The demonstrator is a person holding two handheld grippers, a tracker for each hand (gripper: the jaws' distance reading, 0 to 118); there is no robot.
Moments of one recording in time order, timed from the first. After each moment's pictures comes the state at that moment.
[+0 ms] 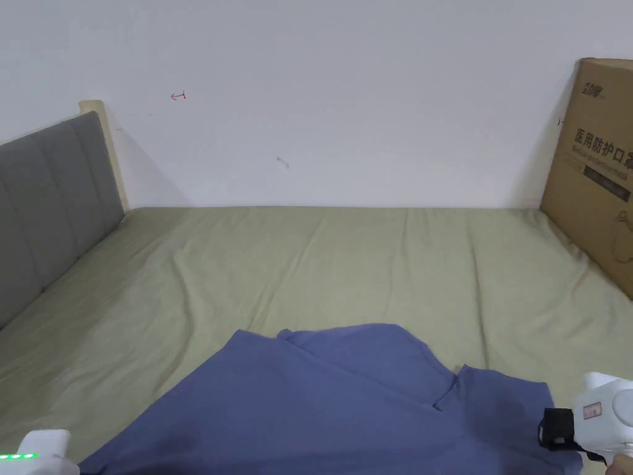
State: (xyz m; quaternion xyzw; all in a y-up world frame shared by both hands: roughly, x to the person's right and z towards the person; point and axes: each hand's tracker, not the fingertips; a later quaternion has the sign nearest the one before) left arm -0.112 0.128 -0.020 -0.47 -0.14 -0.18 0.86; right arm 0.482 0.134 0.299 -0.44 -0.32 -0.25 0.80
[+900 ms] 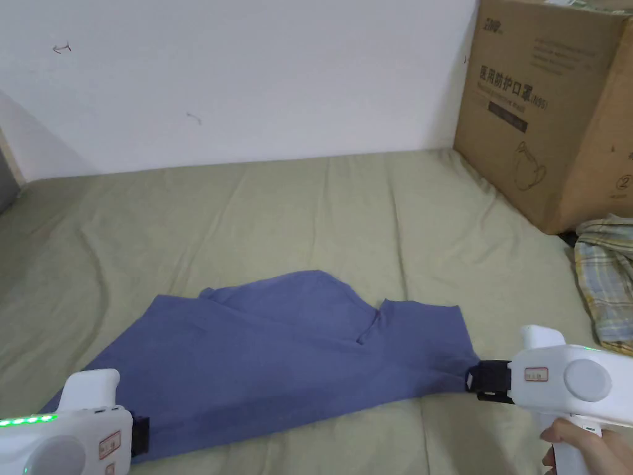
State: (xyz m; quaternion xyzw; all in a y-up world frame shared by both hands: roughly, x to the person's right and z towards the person) left arm 0.007 0.172 0.078 -0.41 -0.32 -0.12 0.85; right arm 0.439 0.129 0.369 -0.36 -0.30 -0.29 0.84
